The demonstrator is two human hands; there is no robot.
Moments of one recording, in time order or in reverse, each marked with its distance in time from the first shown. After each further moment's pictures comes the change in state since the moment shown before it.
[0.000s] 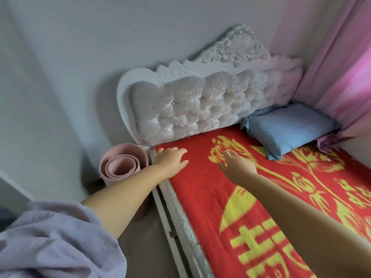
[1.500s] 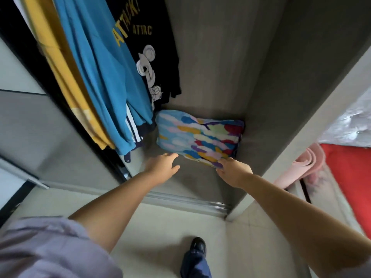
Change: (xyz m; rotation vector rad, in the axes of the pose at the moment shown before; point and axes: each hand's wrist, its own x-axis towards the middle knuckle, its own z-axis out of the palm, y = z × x) left_hand -0.503 -0.539 -0.069 -0.031 -0.023 -0.724; right_hand -0.109 -0.691 0.139 0.004 -0.344 -0.621
